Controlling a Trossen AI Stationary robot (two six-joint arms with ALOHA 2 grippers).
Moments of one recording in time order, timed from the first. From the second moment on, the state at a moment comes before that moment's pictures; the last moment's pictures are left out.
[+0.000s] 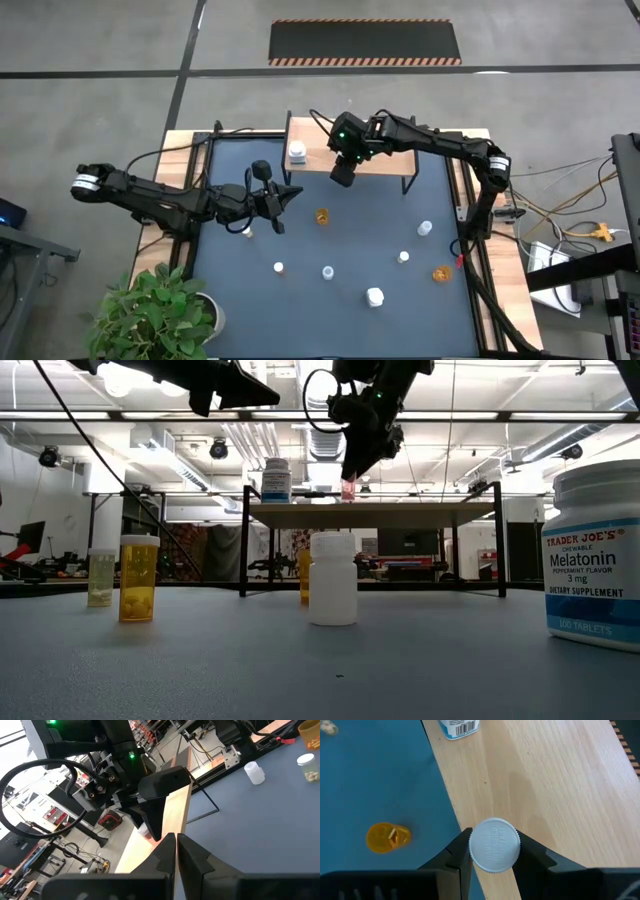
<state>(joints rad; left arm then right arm) -0.12 1.11 0.71 0.28 -0.54 0.64 -0.33 1.83 1.75 -0.94 0.05 0.02</state>
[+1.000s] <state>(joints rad) -0.12 1.11 0.71 0.28 -0.54 0.64 -0.33 1.80 1.74 -0.94 0.05 0.02</state>
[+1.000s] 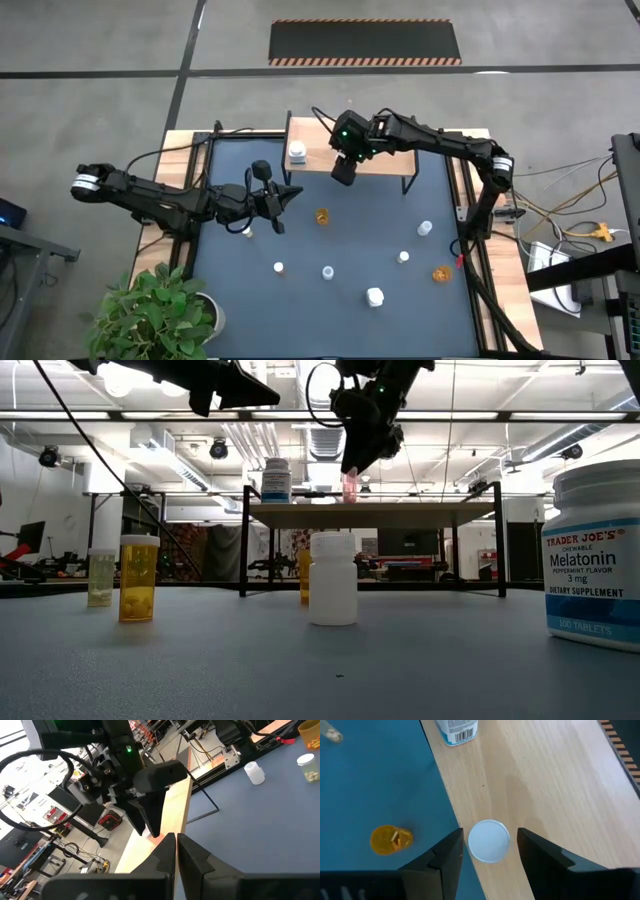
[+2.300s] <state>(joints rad) -0.12 1.11 0.71 0.34 -0.54 0.64 0.07 1.36 1.15 -0.65 -0.04 -0.02</state>
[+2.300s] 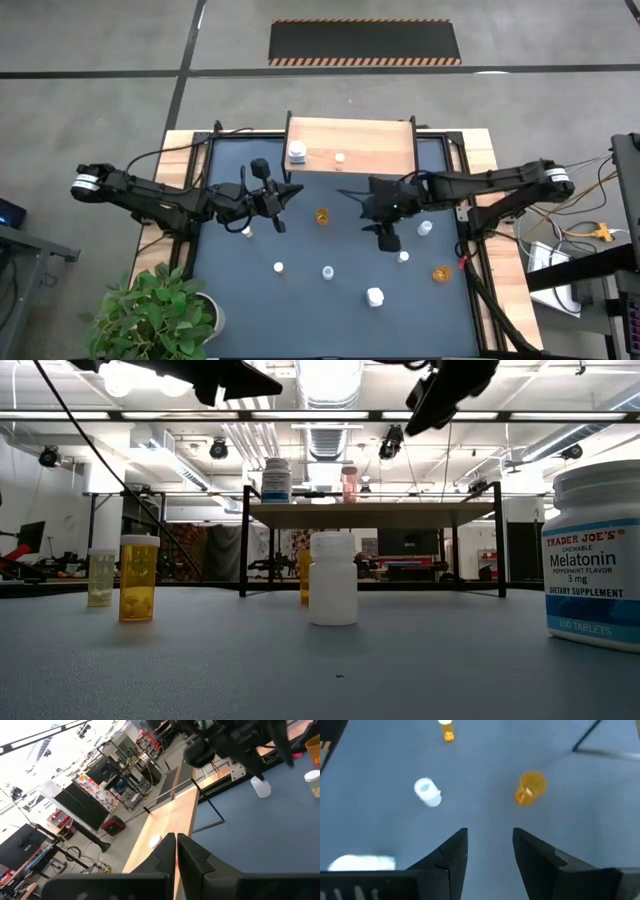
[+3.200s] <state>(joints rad) -0.12 1.11 0.70 0.41 -0.54 0.67 0.03 1.88 1.36 -0.46 0.11 -0.31</state>
